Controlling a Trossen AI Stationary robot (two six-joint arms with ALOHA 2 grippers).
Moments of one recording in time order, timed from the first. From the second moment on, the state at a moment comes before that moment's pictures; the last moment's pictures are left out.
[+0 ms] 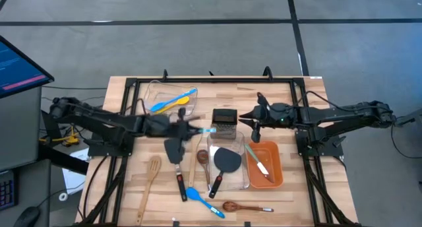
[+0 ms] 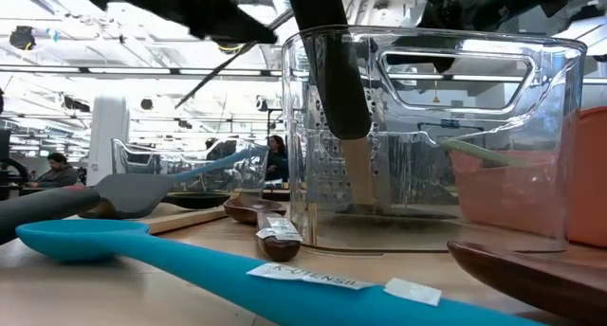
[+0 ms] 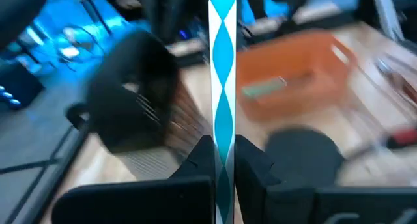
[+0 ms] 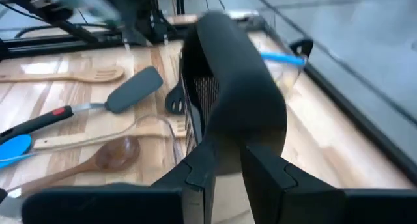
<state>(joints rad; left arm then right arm) -0.12 1.21 0.67 0.23 -0.23 0.23 0.00 1.04 0.67 -0.04 0.24 0.08</state>
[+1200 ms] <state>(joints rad) 0.15 1.21 0.69 0.72 0.06 0.18 0.00 1.27 0.81 0.59 0.20 -0.13</state>
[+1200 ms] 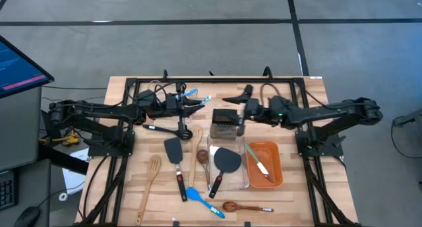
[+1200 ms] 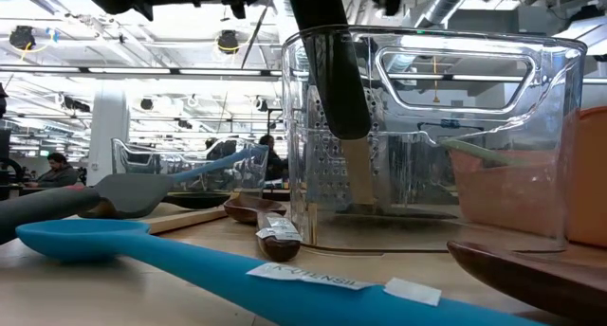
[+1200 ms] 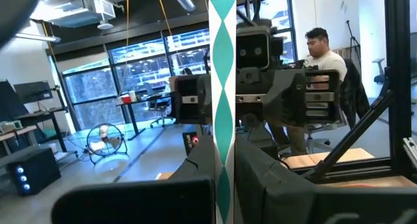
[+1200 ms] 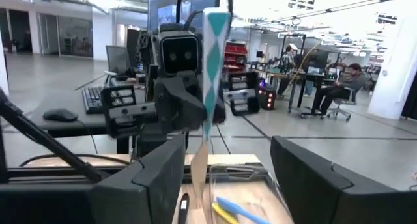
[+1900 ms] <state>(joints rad) 0.14 1.21 0.69 0.67 0.06 0.15 0.00 1.55 1.12 0.52 0.15 -0.17</state>
